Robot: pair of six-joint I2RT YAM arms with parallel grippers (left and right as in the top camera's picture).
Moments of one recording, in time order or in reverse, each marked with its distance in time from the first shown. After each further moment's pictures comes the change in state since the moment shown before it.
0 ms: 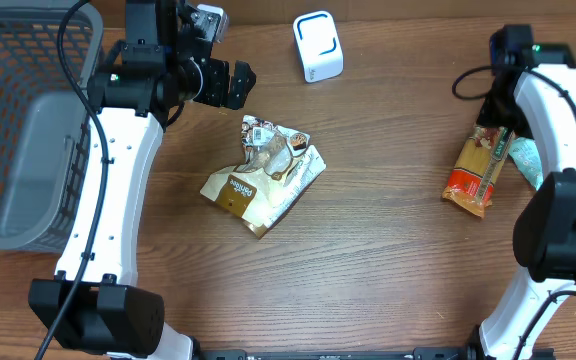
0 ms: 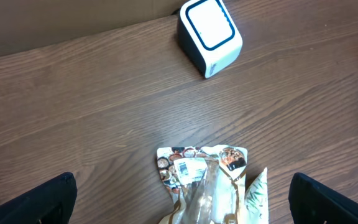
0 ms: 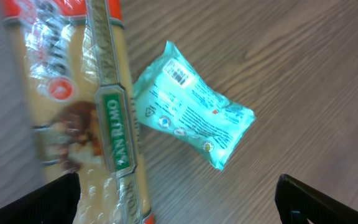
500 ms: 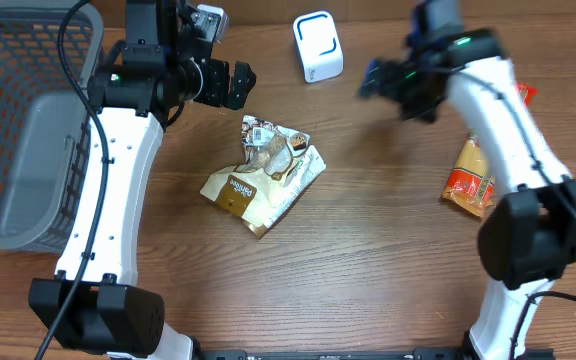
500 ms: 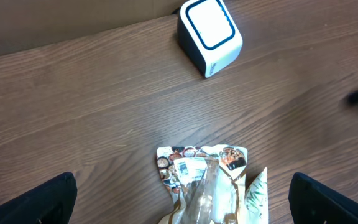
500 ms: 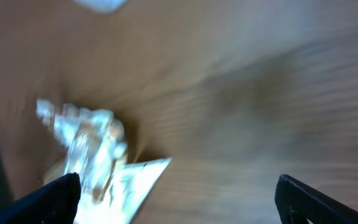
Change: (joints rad) left arm 0.000 0.000 0.000 0.000 0.000 0.000; right arm 0.305 0.000 0.063 0.185 -0.801 0.015
